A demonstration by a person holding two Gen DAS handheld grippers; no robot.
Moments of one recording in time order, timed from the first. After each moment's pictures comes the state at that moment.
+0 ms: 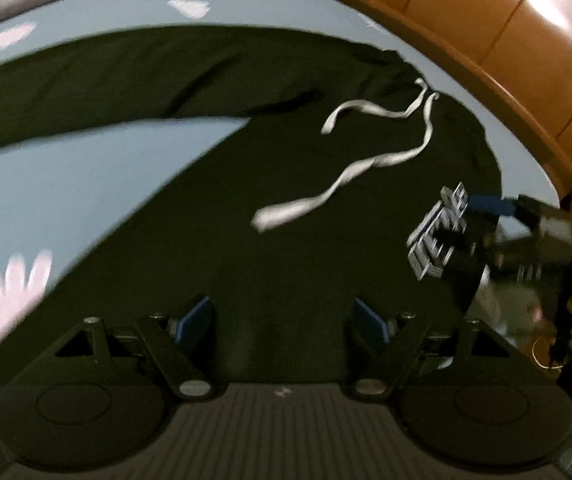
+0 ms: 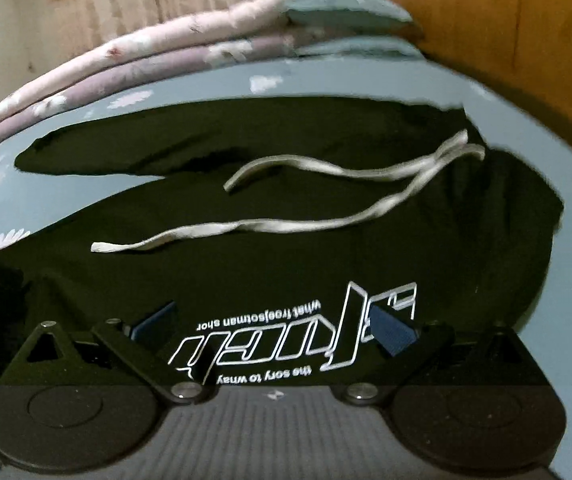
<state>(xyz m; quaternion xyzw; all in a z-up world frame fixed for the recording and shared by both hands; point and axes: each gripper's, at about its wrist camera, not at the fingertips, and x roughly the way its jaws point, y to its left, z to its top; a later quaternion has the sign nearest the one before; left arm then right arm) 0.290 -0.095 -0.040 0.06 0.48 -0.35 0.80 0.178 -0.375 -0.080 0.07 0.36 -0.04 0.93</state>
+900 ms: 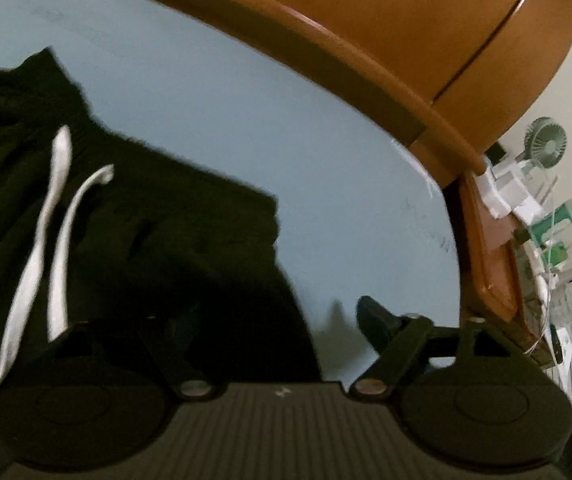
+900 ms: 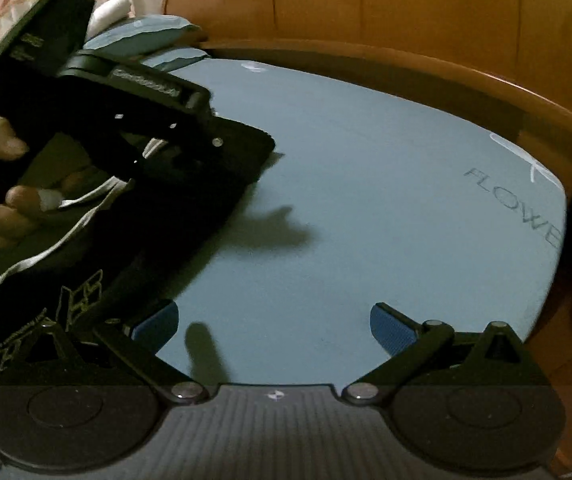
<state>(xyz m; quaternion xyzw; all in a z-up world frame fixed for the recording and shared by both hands) 0.336 -0.471 -0.066 0.11 0.49 -0.60 0.62 0.089 -0.500 -0.090 0.18 0.33 -0.29 0.88</state>
